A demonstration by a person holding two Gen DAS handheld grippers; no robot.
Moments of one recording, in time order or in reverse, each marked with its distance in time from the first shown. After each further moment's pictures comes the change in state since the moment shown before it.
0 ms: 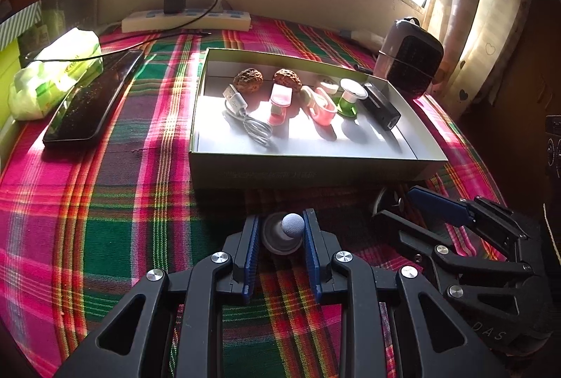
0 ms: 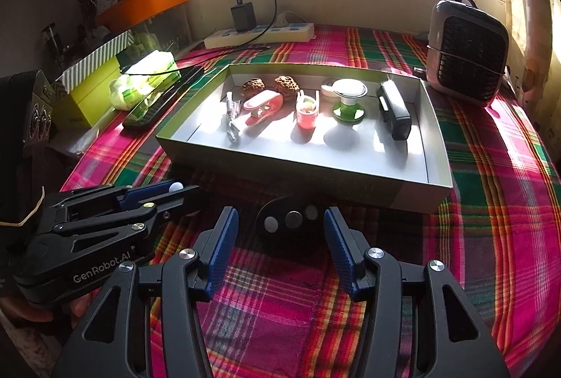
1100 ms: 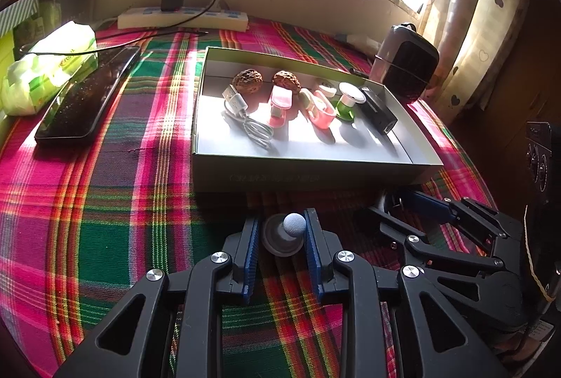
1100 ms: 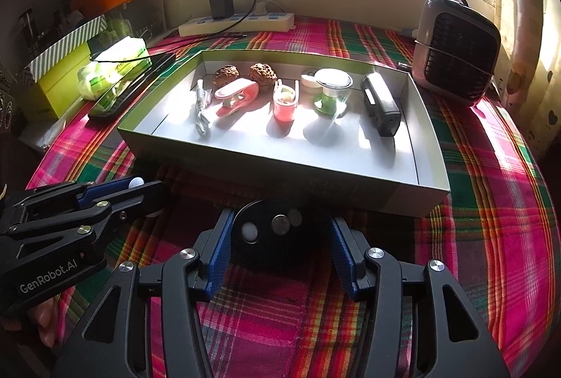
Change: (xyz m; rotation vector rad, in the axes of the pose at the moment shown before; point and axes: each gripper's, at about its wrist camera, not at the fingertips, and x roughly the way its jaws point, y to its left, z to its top) left arm 0.002 0.007 0.000 -0.011 -0.008 -0.043; right arm 0.016 -0.002 0.001 -0.009 0.027 -0.117
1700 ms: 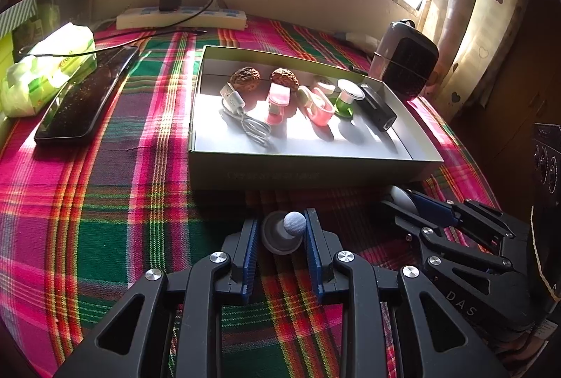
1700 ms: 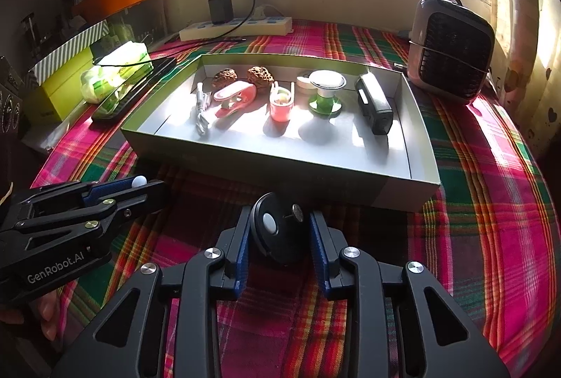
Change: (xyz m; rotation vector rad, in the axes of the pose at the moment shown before) left arm 0.000 -0.002 -0.002 0.006 0.004 0.003; right arm -0.006 -0.003 -0.003 0.004 -0.018 0.007
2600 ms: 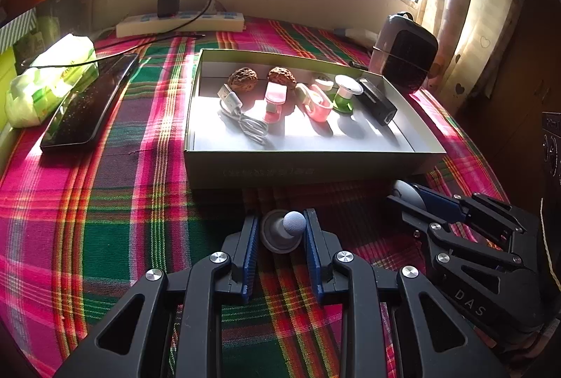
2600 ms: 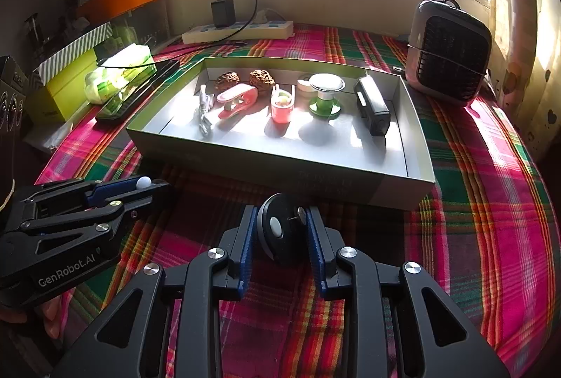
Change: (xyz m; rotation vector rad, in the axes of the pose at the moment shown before) left arm -0.001 -0.005 -0.001 0.036 0.001 0.033; right arm -0.005 -0.001 -0.002 -0.004 -0.012 0.008
